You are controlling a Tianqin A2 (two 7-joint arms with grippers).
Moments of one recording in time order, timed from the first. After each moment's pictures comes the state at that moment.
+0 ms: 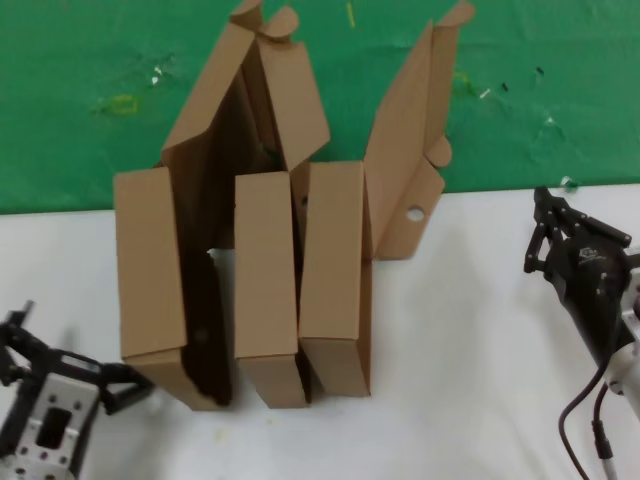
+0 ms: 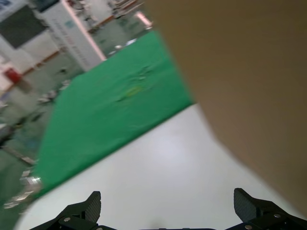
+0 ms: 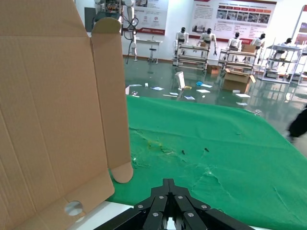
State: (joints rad) left arm 0.08 -0.55 2.00 -1.79 -2.27 -0.50 0.69; right arm 0.01 0.30 -1.60 1.61 1.75 -0.03 0.01
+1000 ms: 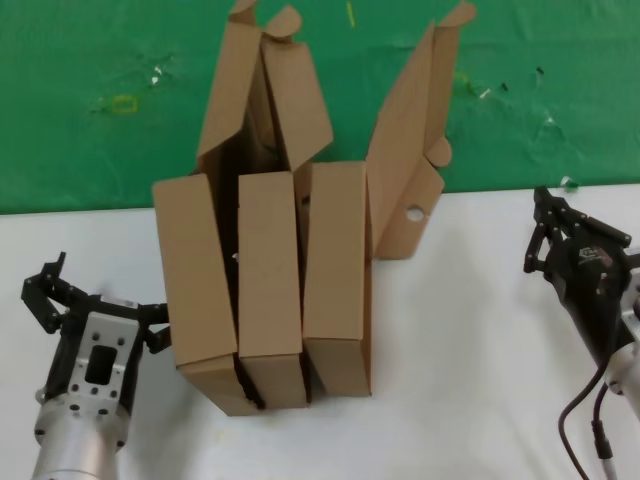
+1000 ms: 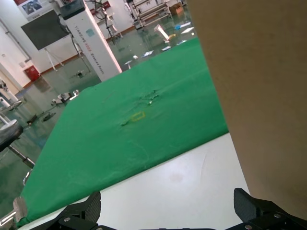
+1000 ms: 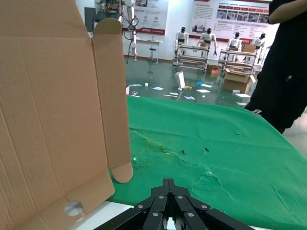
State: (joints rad) left arm -0.08 -0.37 2.01 -1.70 -2.24 -0.54 0.70; right arm 0.01 0.30 -1.60 1.61 1.75 -0.03 0.01
